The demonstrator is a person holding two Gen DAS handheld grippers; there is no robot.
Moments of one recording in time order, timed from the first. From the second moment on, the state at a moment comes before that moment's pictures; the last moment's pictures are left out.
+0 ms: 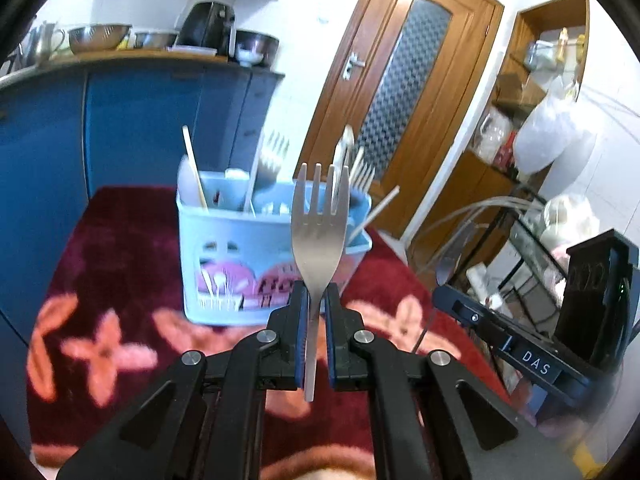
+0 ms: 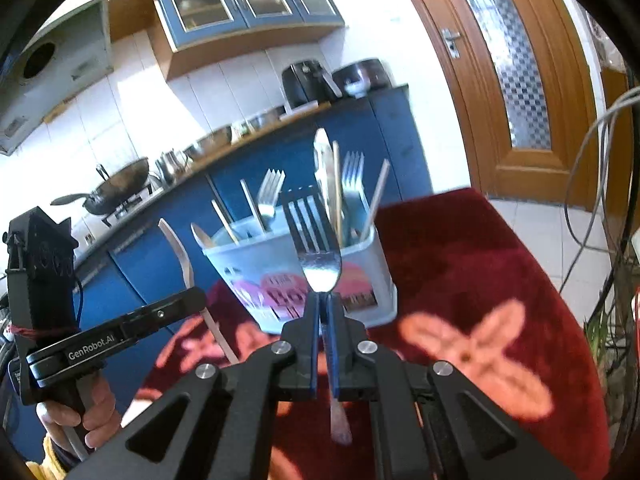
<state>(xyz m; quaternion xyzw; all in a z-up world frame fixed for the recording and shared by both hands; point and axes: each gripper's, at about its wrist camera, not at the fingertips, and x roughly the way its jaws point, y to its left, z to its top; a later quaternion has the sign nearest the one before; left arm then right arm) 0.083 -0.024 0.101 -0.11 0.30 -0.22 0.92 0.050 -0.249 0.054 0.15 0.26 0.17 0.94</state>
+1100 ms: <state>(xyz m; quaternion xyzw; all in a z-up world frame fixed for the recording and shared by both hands) 0.191 -0.003 0.161 -0.08 0.21 -0.13 0.97 0.152 -0.223 0.126 0.09 0.15 0.12 0.98</state>
